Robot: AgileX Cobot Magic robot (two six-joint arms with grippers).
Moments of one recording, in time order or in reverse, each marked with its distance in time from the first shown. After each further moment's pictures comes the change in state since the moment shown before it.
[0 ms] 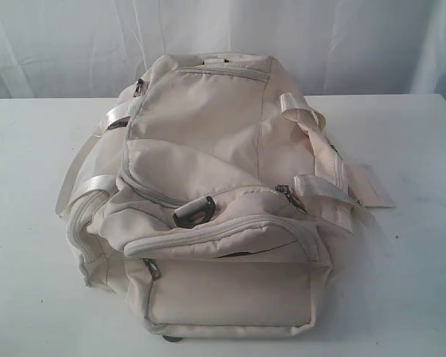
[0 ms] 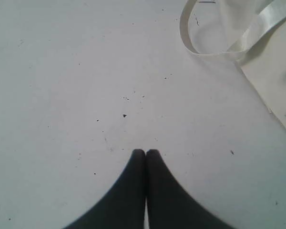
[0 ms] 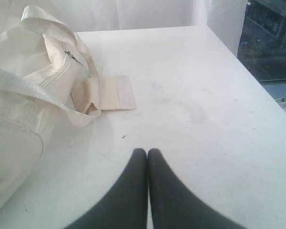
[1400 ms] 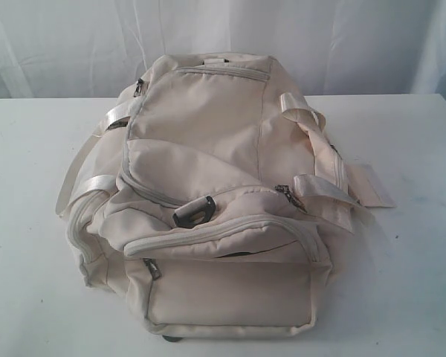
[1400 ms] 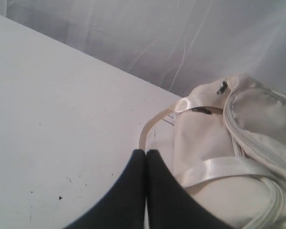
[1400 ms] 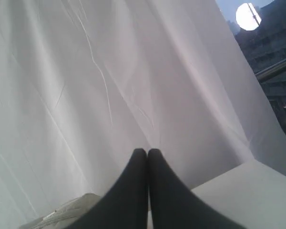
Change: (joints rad) left arm 0.000 0.000 0.000 -0.594 -0.306 0.071; right arm 0.000 0.000 0.000 0.157 -0.608 0.297
